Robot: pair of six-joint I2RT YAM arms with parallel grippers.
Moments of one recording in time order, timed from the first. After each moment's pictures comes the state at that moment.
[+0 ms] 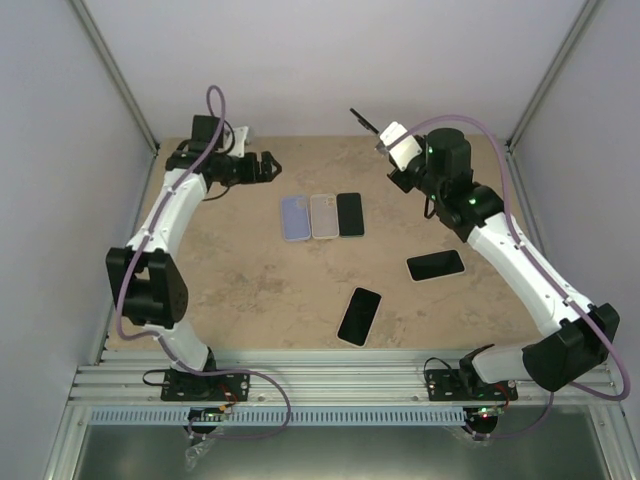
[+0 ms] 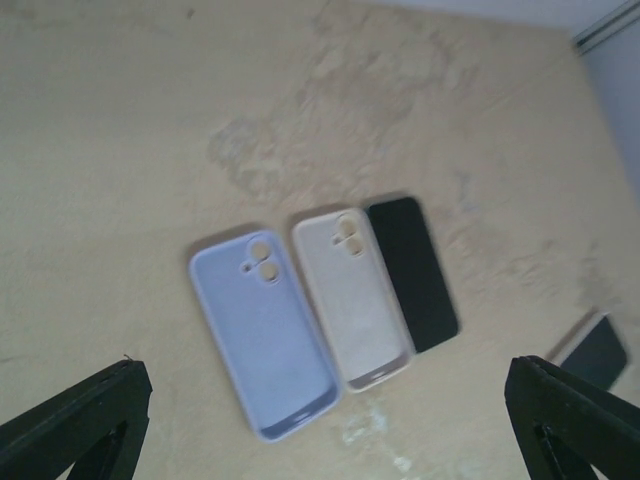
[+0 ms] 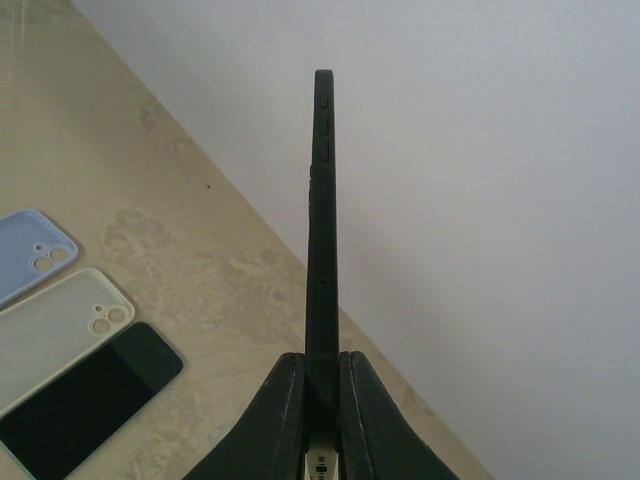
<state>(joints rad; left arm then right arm) -0.12 1.75 1.58 -0.70 0.45 -0.13 0.48 1.37 1.37 -0.31 0.08 -0.60</state>
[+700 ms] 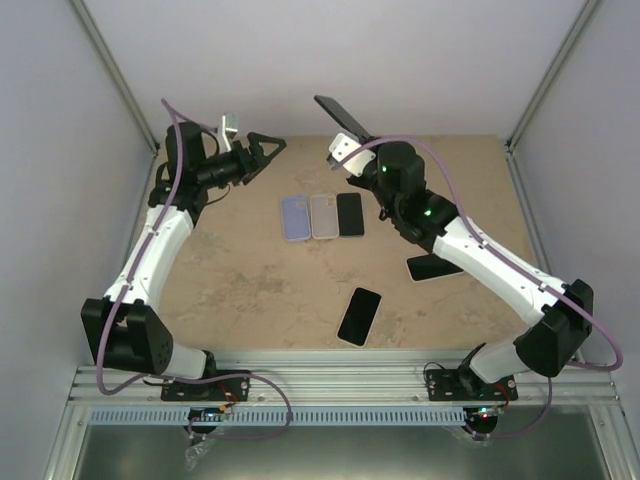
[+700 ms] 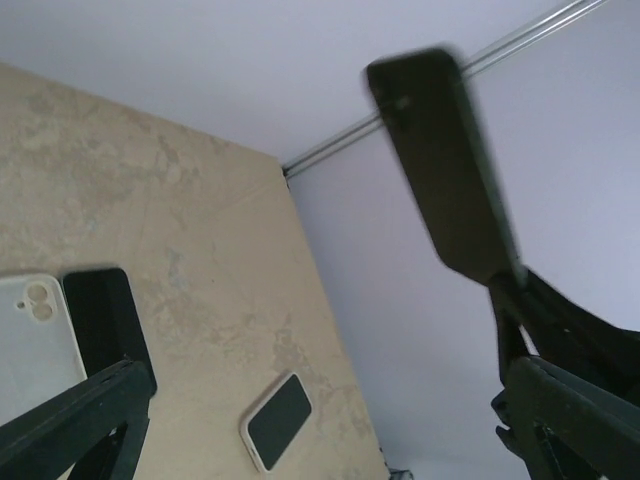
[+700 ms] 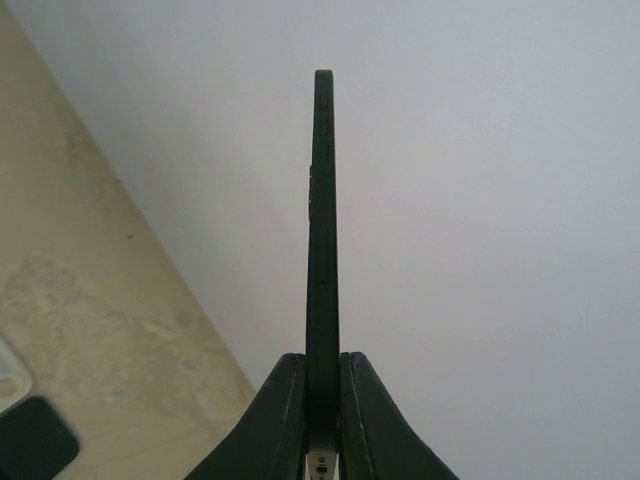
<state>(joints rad) -0.12 1.42 1.32 -0.18 0.80 -0.74 0.74 1.47 1.40 -0.08 0.40 -0.85</state>
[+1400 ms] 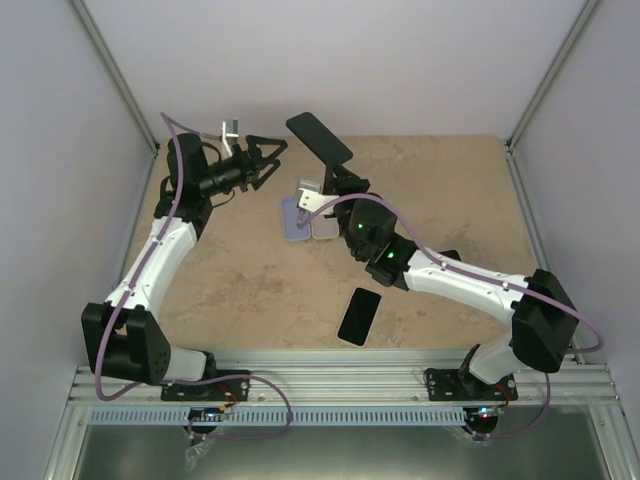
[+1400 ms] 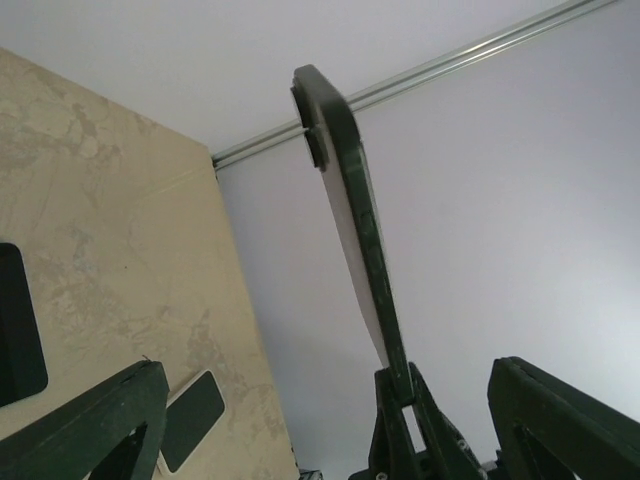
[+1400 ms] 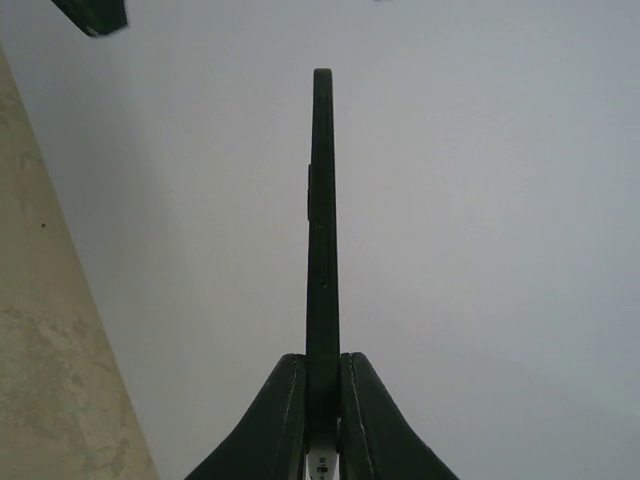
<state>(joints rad) -0.14 1.37 1.16 0.10 0.87 -1.05 0.96 1.51 1.11 0.50 0.64 -1.33</state>
